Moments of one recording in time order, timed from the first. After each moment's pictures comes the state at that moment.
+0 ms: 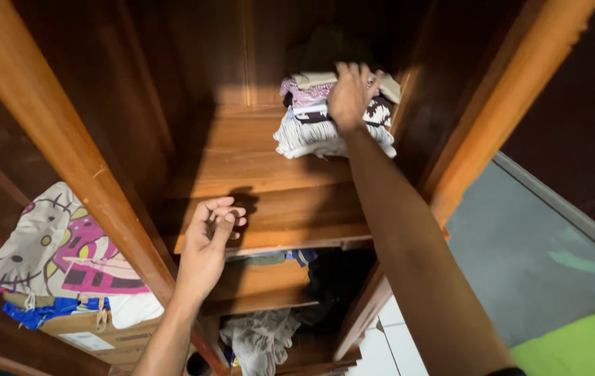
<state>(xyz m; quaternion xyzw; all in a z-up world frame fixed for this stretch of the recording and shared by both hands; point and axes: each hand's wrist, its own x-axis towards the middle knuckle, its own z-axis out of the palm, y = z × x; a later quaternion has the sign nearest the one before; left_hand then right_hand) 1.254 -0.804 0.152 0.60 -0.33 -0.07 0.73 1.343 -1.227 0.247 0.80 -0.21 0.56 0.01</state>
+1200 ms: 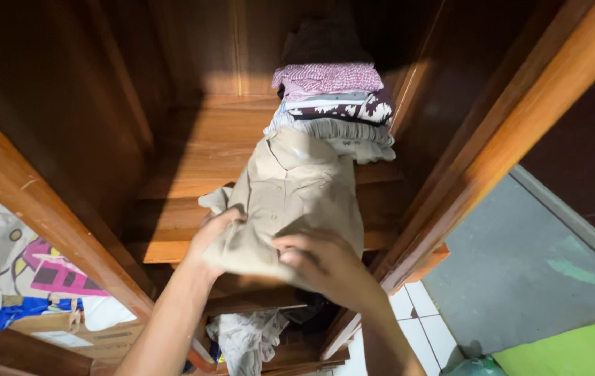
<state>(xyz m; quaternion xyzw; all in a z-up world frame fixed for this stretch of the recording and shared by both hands) 1.314 -0.885 0.098 0.46 -0.07 -0.36 0.81 1.090 -1.016 0.191 0.90 -0.01 0.21 -0.38</state>
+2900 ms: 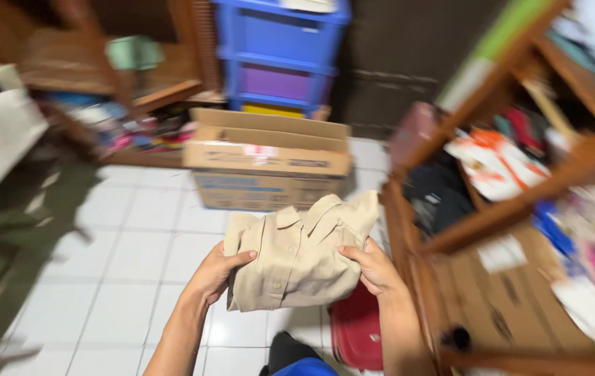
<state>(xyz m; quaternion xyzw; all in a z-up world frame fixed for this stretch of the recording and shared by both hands) 0.649 -0.230 -0.015 0.39 0.32 0.23 0.83 0.947 -0.382 -0.011 0.50 0.24 -0.55 -0.62</state>
